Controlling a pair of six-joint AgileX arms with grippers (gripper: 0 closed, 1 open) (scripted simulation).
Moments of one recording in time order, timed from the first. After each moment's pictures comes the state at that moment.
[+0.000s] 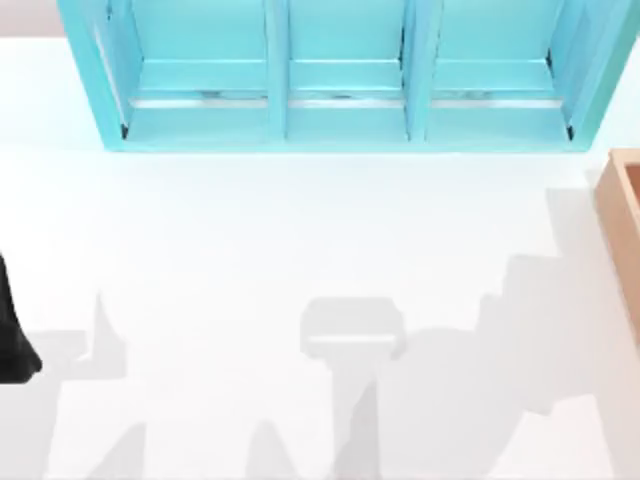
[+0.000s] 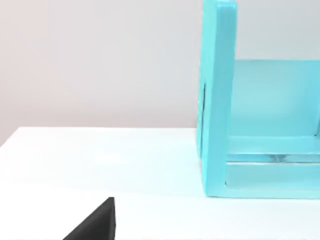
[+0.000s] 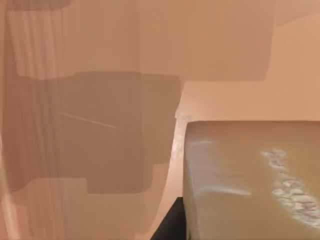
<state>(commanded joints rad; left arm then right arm) 0.00 0.00 0.00 0.00 0.00 0.00 -0.31 1.80 1.37 -1.14 0.00 -0.30</state>
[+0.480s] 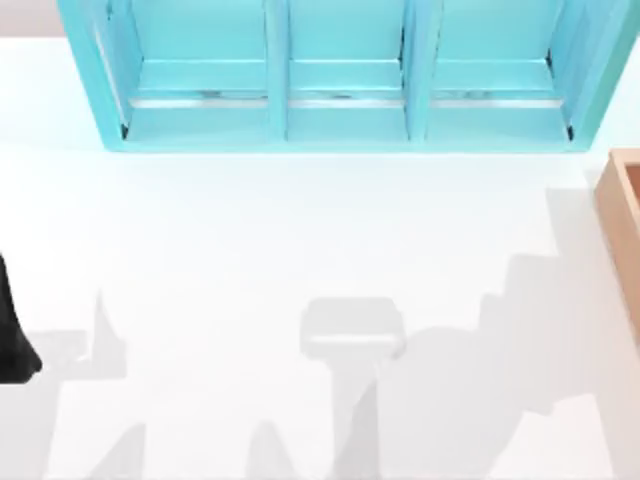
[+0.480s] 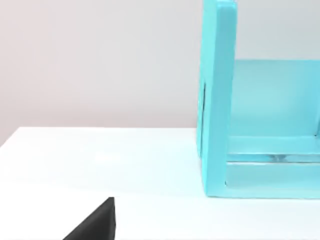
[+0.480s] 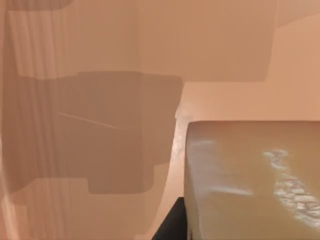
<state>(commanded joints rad) 0.00 0.00 0.00 0.00 0.00 0.00 -0.31 1.80 1.37 -1.14 0.00 -0.30</state>
